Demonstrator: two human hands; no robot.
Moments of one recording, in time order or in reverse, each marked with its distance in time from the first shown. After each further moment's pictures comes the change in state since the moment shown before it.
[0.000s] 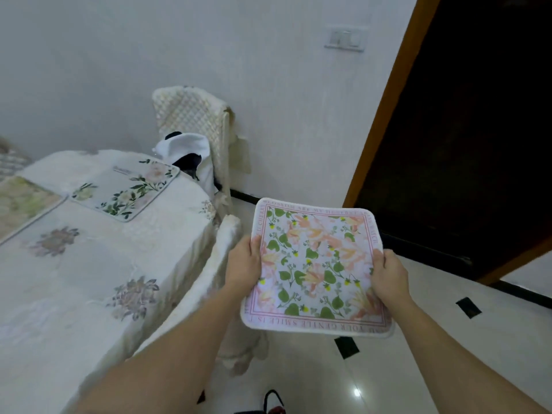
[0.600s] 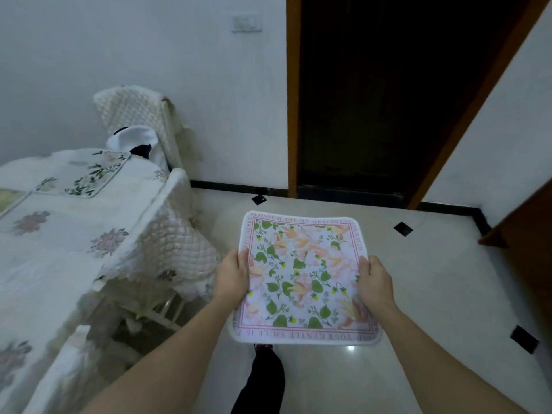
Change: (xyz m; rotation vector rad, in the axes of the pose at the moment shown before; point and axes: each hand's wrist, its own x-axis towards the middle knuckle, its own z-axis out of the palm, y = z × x) left_hand -0.320 -0.016 0.051 0.050 -0.153 0.087; right_hand -0.293 0.191 -0.135 0.137 0.101 0.177
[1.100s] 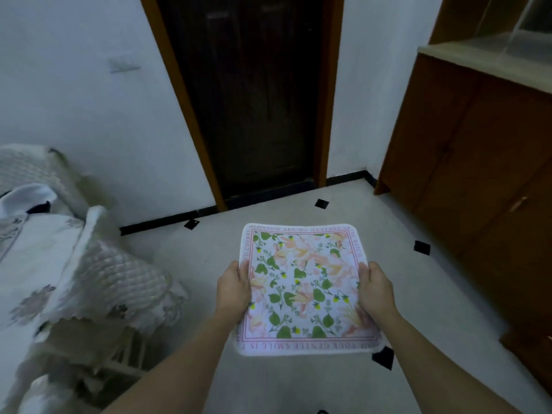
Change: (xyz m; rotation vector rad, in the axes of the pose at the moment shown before) left_hand -0.138 0.011 0.027 0.065 -0.301 0.253; right_hand -0.206 0.090 -0.083 0.070 0.370 0.225
